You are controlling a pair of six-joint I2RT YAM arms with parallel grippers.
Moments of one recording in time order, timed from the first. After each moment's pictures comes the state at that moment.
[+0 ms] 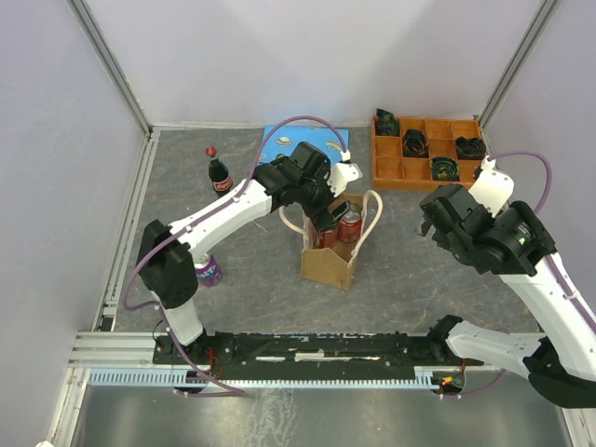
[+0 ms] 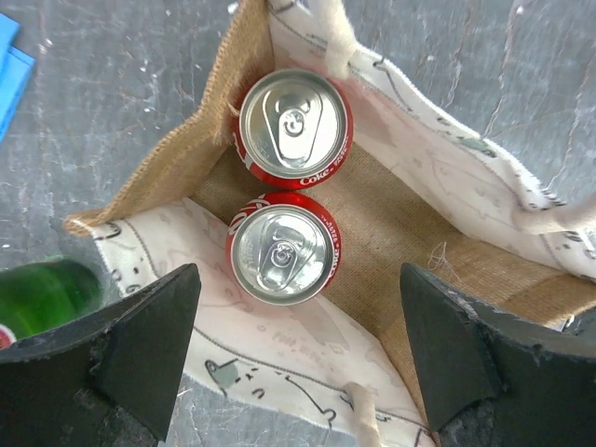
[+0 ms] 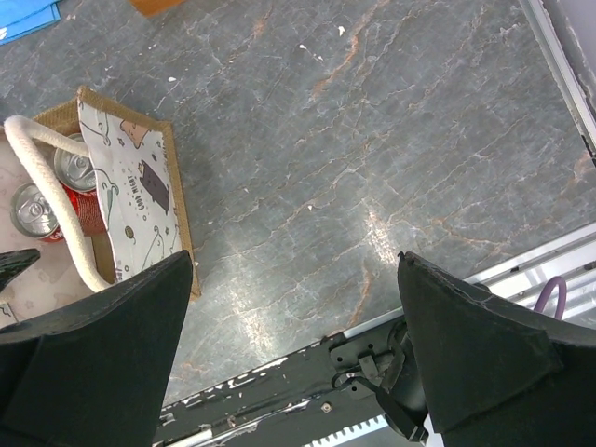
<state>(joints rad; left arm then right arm) -0.77 1.78 1.58 -0.67 0.30 0.34 0.70 1.03 1.52 -1.57 0.72 1.04</state>
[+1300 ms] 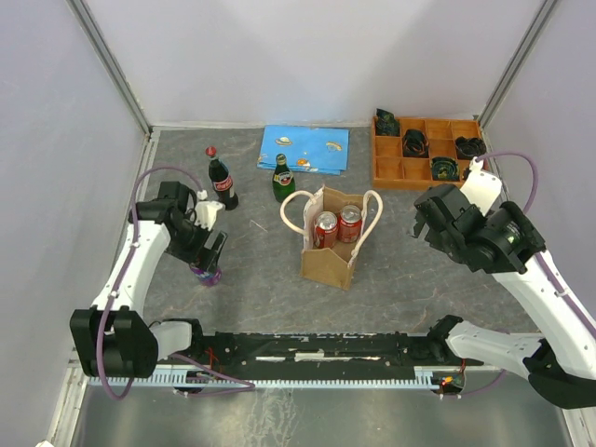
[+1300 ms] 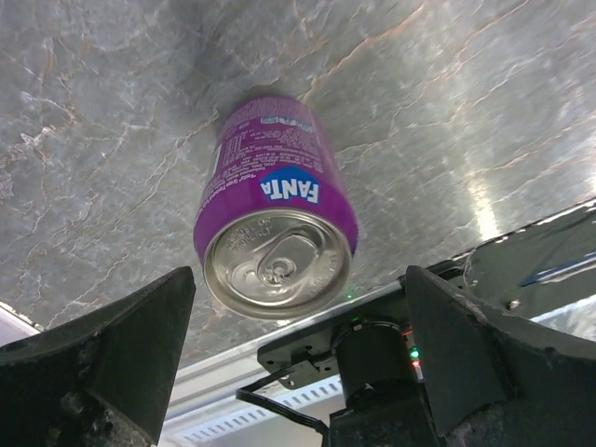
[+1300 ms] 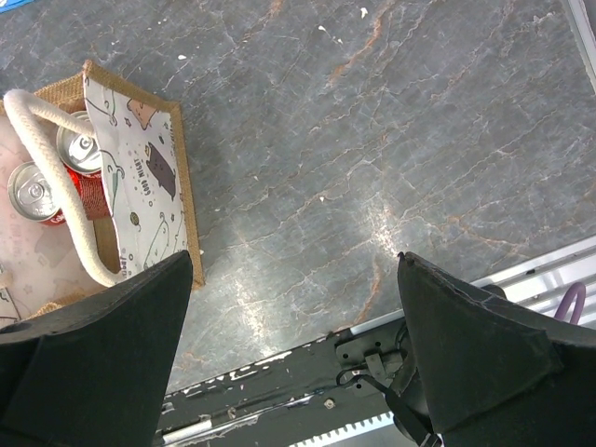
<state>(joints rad) -0.02 1.20 1.02 -1.16 0.18 0.43 0.70 1.03 1.46 -1.50 0.67 1.00</state>
